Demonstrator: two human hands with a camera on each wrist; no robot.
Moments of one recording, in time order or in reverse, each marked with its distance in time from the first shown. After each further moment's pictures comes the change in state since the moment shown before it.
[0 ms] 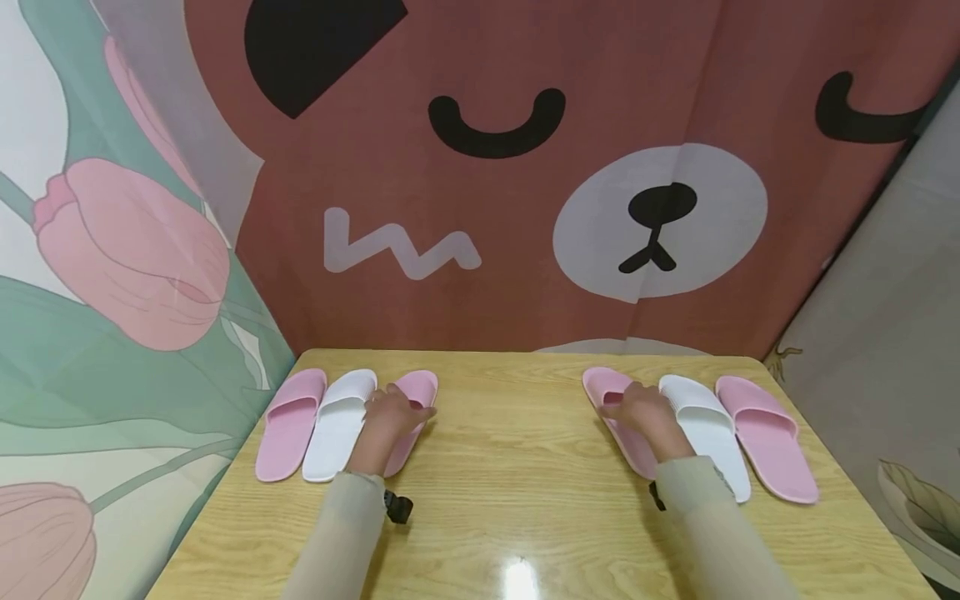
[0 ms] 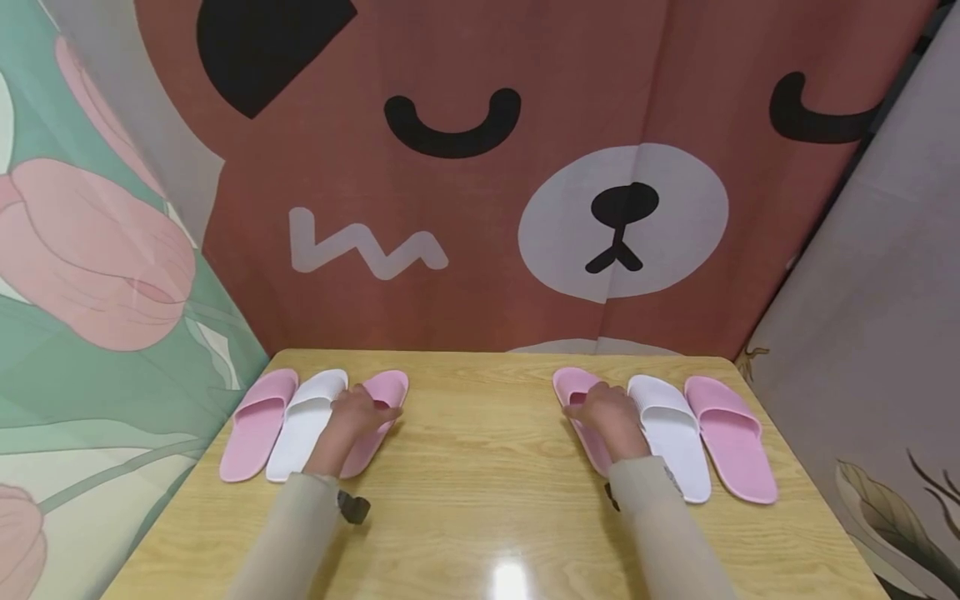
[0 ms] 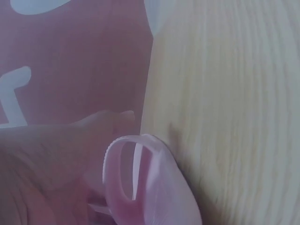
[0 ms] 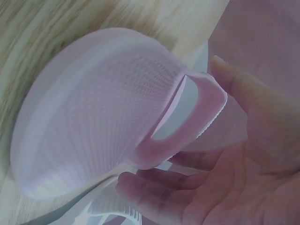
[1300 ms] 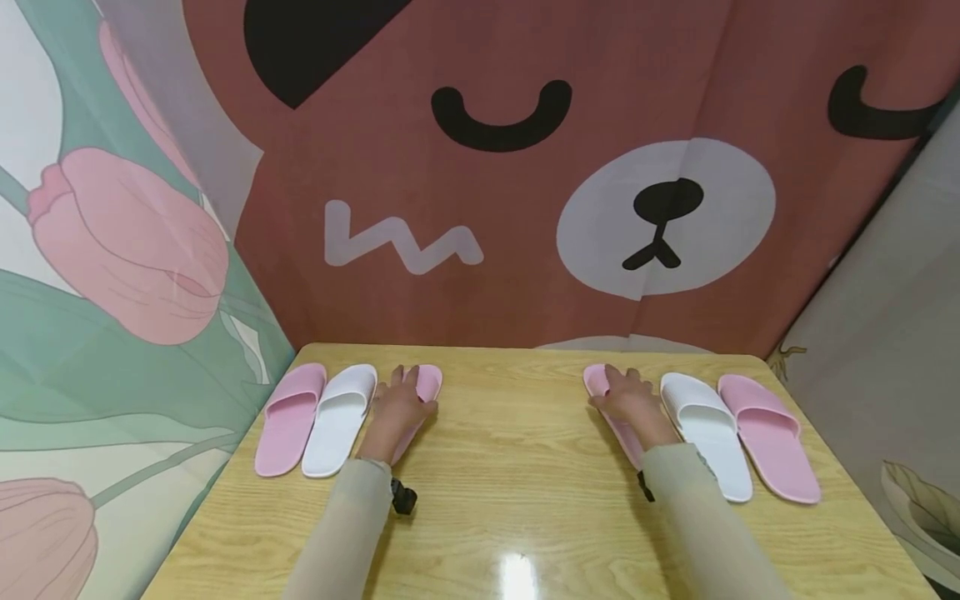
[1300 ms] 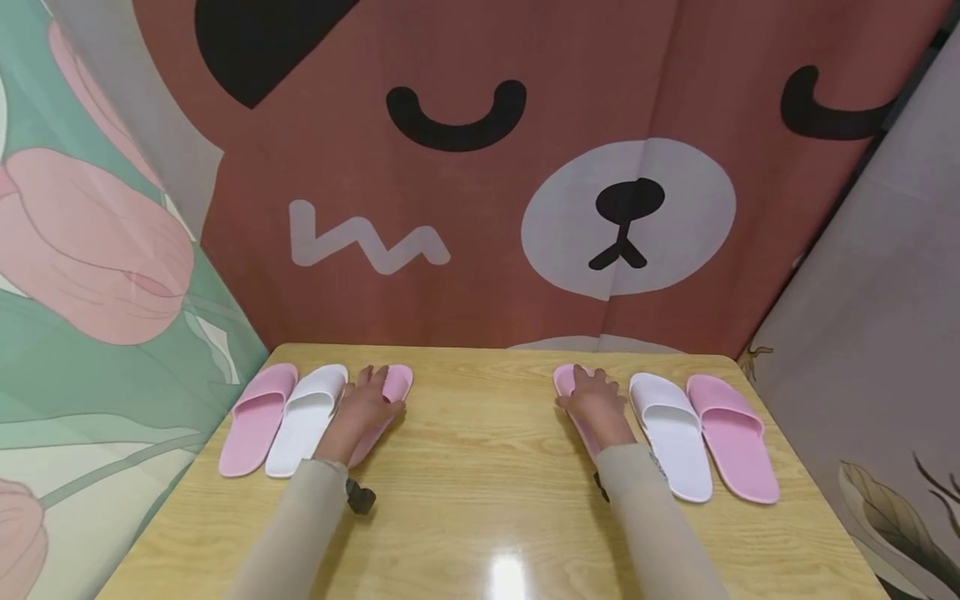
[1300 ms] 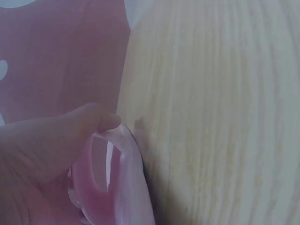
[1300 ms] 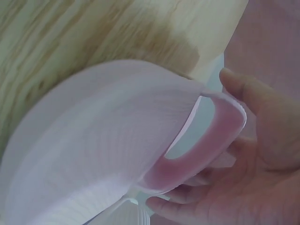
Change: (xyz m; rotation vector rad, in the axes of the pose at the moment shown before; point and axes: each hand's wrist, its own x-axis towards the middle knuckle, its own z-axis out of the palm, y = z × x) left_hand 0.021 0.000 0.015 0.077 0.034 0.143; right_hand 0.027 -0.009 0.017 0.062 0.028 -0.038
